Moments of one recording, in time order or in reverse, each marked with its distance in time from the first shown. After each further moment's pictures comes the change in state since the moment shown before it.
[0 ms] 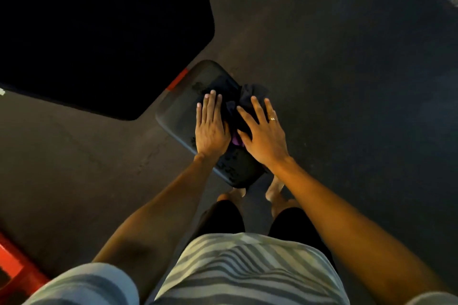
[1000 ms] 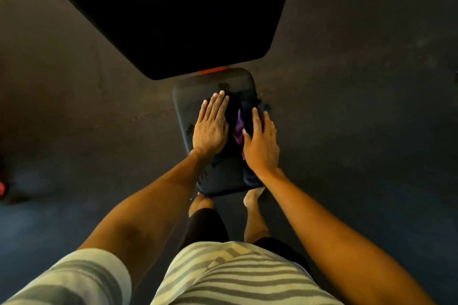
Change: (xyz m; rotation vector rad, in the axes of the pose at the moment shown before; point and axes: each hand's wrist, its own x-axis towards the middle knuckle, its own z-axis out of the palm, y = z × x) left_hand 0.001 0.023 0.002 -0.051 0.074 -0.423; right_hand 0.063 0.015 -0.021 0.170 -0.244 -0.134
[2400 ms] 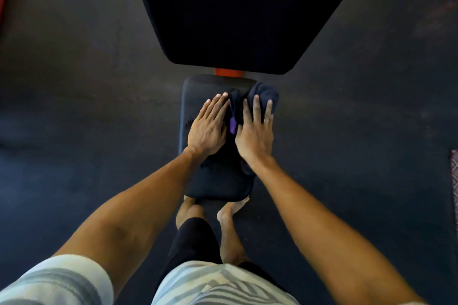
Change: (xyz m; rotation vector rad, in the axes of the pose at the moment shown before) left_hand 0.000 0.002 0.011 0.003 0.177 -0.107; right_hand 0.064 -0.012 -0.007 -0.299 -0.020 -0.406
